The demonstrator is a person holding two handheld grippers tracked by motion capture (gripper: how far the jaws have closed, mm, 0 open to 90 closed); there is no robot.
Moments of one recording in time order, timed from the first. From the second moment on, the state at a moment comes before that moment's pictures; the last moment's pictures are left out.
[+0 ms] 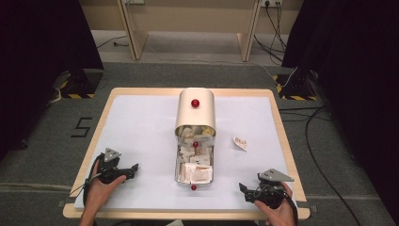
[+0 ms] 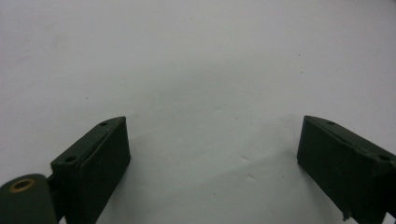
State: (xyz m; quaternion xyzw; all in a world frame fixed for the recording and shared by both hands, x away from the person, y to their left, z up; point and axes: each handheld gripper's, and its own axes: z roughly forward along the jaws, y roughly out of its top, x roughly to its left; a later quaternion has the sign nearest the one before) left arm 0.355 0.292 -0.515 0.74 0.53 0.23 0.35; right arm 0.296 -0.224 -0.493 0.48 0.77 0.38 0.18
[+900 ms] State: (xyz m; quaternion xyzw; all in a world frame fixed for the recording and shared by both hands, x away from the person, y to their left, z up) left arm 0.355 0.292 -0.515 0.74 0.53 0.23 0.35; right arm 0.268 -0.232 -0.500 0.47 0.79 0.34 0.18
